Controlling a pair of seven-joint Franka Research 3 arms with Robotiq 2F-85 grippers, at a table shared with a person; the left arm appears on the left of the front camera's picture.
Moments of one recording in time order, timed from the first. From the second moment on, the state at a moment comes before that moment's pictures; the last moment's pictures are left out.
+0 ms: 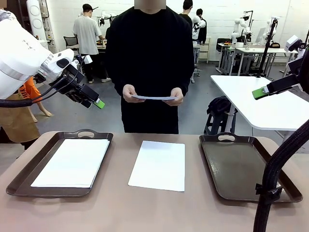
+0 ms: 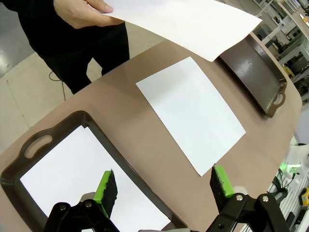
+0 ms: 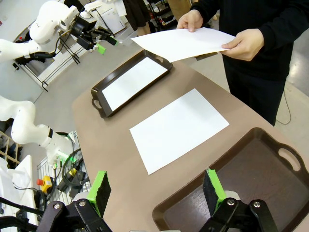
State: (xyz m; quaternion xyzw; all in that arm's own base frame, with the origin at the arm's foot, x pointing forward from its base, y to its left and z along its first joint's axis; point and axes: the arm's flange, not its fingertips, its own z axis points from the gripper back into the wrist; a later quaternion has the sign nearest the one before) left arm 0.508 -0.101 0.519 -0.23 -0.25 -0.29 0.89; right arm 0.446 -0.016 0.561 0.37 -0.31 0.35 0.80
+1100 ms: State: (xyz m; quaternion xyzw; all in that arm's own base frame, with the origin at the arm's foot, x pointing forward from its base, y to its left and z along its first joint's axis) left arm 0.508 -0.101 0.519 -0.23 -0.25 -0.29 0.89; right arm 0.446 -0.016 0.561 0.37 -0.31 0.35 0.80
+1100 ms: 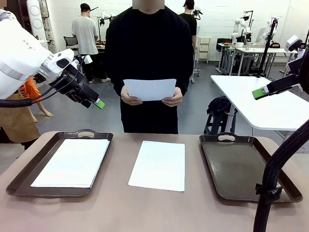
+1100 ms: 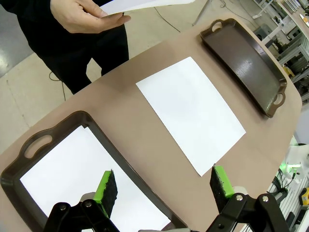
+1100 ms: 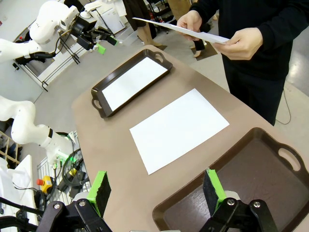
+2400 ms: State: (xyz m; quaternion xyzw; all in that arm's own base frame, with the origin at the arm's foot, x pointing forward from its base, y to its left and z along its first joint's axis) left arm 0.508 -0.101 0.519 -0.23 -0.25 -0.29 0.89; right arm 0.446 -0.016 0.561 0.37 -0.31 0.35 0.80
